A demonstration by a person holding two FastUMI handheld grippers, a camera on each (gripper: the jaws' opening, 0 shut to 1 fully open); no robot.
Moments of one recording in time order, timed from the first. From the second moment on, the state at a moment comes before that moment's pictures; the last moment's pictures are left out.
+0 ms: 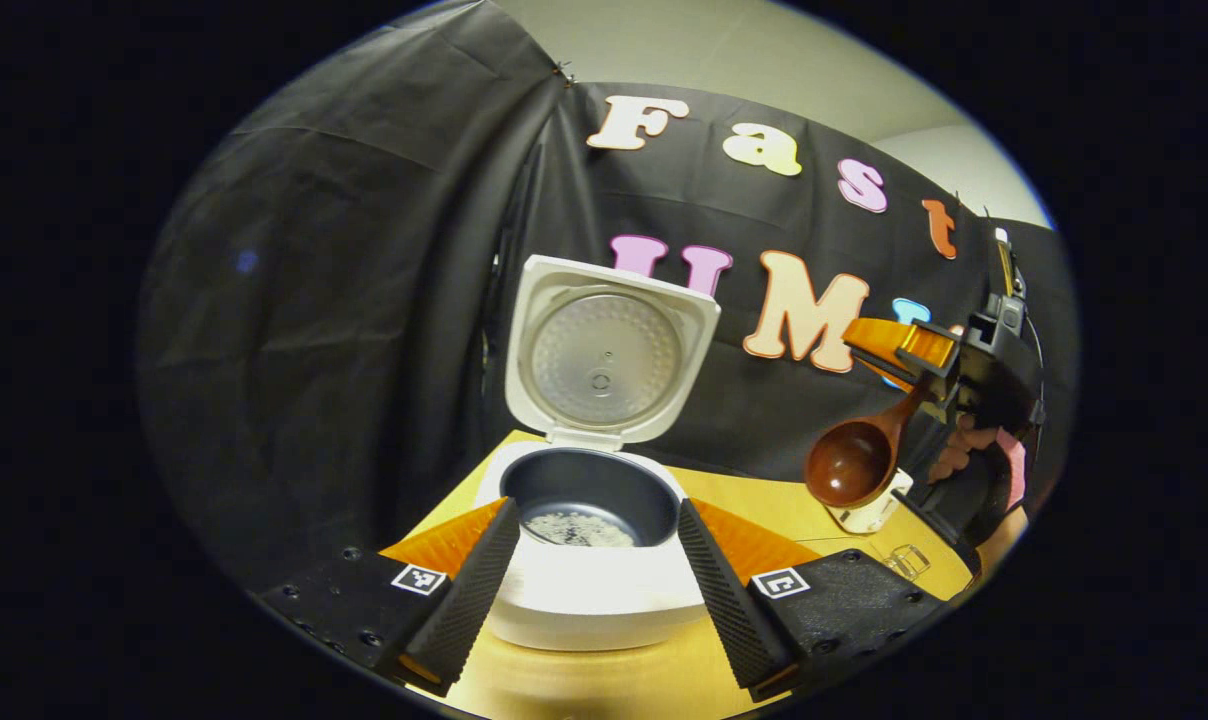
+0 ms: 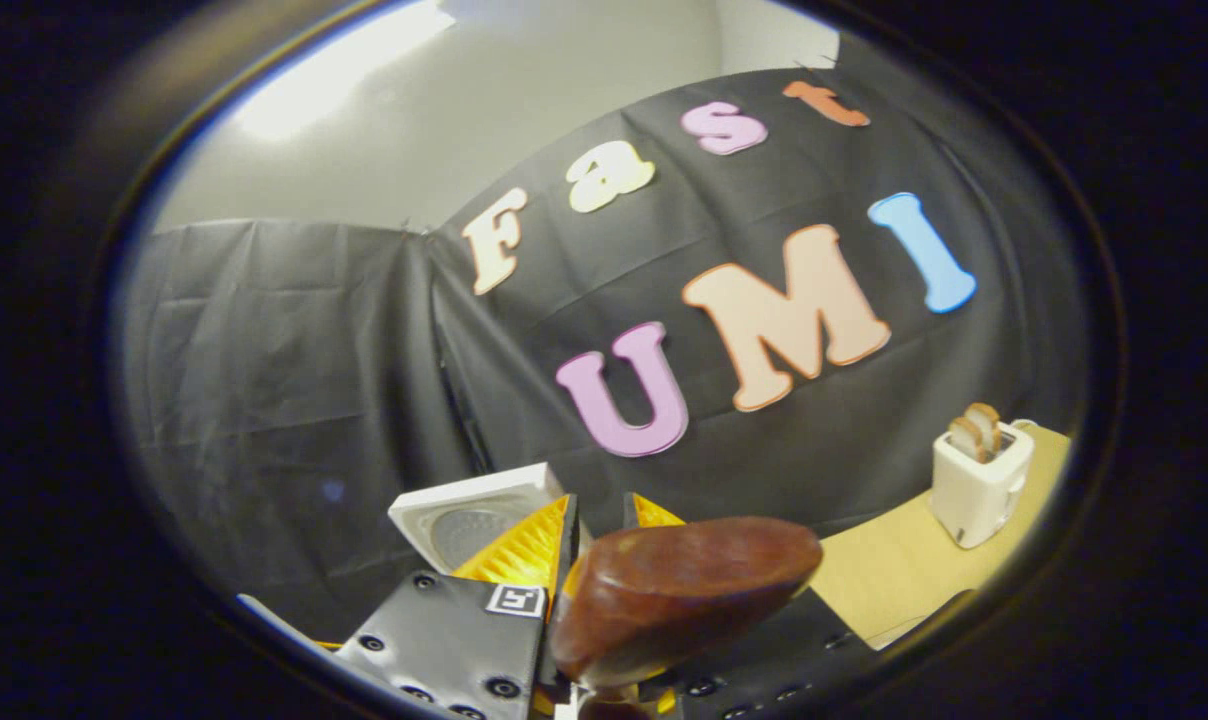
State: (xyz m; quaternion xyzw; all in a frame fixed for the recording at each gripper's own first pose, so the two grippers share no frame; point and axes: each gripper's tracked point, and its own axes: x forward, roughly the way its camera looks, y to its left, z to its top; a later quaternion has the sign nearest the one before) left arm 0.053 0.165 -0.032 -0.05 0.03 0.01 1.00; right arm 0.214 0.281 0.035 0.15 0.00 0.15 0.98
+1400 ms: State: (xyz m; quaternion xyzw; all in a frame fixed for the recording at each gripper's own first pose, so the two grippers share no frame) left arm 0.095 0.017 -0.066 0.02 0.09 -0.11 0.99; right arm 0.207 -0.077 -0.097 0.08 0.02 -0.10 0.99
